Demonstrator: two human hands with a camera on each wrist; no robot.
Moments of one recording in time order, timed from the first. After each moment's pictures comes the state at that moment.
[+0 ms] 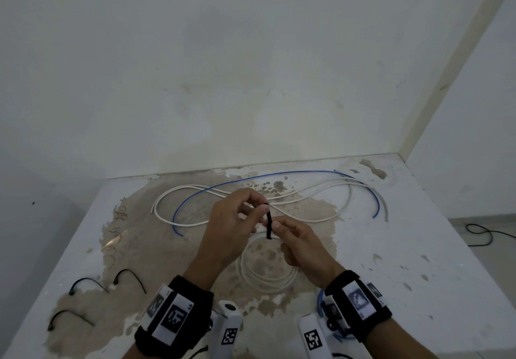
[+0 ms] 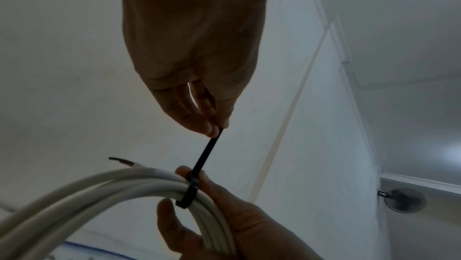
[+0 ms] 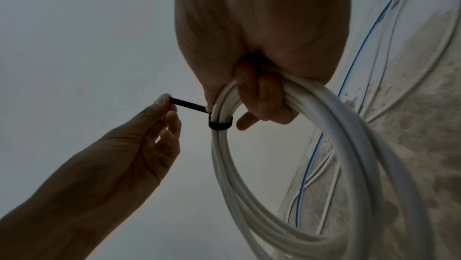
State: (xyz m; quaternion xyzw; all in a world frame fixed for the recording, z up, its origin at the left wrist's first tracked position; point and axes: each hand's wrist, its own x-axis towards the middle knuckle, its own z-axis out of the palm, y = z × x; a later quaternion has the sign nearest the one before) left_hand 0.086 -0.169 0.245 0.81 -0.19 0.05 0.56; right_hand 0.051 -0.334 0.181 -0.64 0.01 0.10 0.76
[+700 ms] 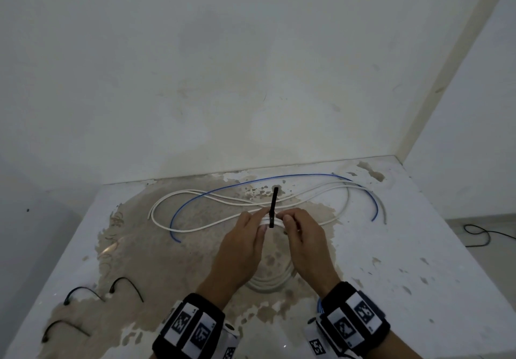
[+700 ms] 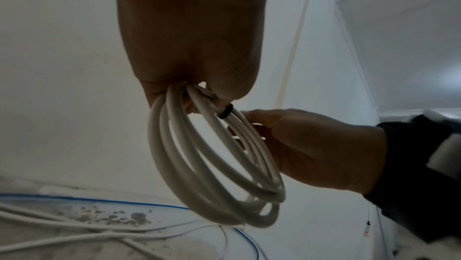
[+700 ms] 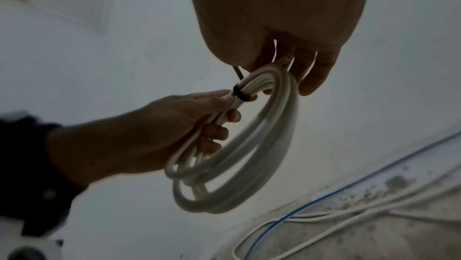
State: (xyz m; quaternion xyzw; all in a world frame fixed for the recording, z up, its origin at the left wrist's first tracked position) left_hand 0.083 -0.178 0.189 0.92 -0.23 0.04 0.33; right_hand 0.059 -0.332 0.169 -0.81 0.02 -0.17 0.56
